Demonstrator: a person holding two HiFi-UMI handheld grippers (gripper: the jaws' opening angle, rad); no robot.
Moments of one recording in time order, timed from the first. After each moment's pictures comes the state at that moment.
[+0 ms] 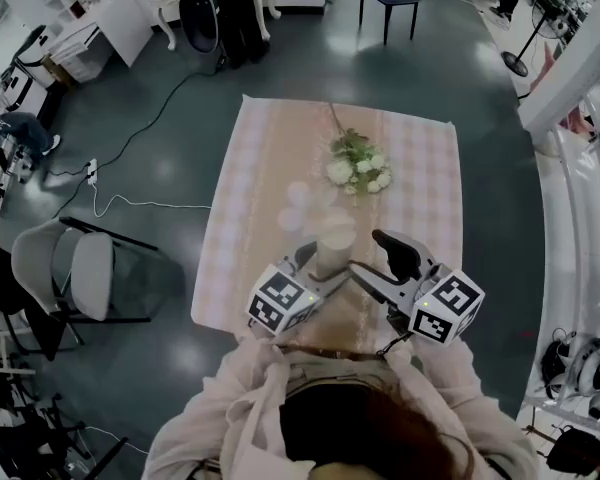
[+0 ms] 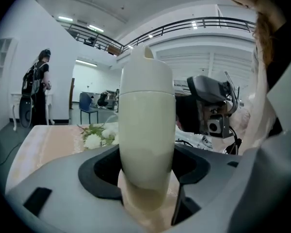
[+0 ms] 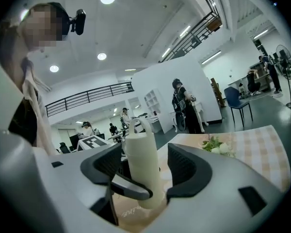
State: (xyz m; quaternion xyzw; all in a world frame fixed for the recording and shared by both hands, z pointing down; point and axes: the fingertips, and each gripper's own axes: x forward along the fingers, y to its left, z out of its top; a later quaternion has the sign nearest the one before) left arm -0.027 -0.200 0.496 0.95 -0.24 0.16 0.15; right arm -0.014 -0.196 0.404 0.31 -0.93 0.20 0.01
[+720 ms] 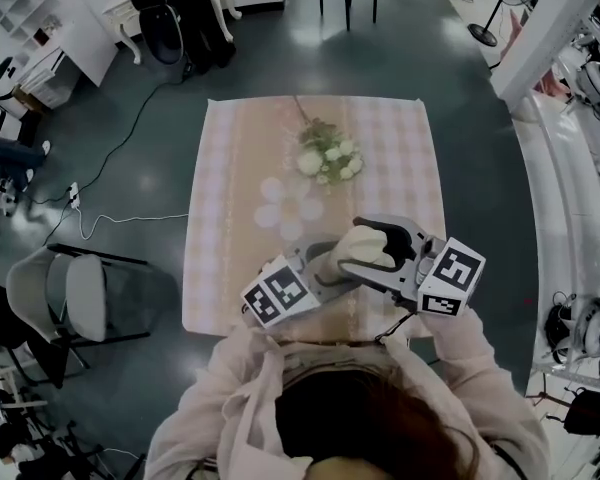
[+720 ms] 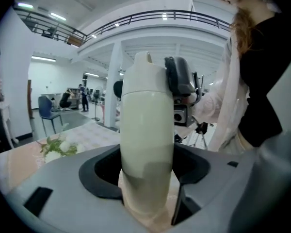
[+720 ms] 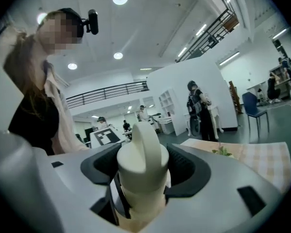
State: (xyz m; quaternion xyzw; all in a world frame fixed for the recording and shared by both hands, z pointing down) left arm 0.033 -0.146 0.480 0.98 -0.03 0.21 0.08; right arm -0.001 -0.178 0.382 0.22 -0.96 0.14 0.01
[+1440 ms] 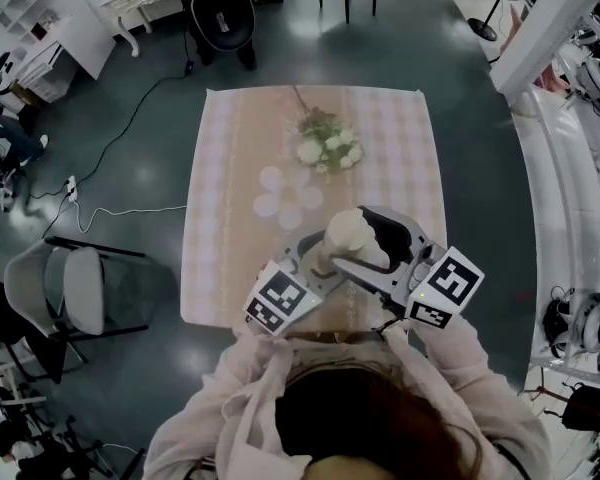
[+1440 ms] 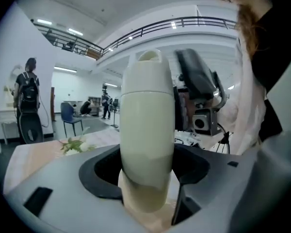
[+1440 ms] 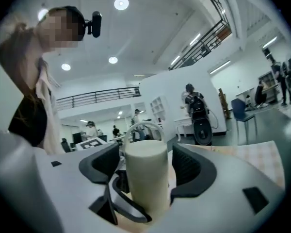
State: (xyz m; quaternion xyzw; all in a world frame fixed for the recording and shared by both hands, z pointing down) left arm 0.020 -0.164 0.469 0.97 -0.16 0.16 0.08; right arm -0.008 -0.175 0.368 0.30 -0.94 0.13 -0.02
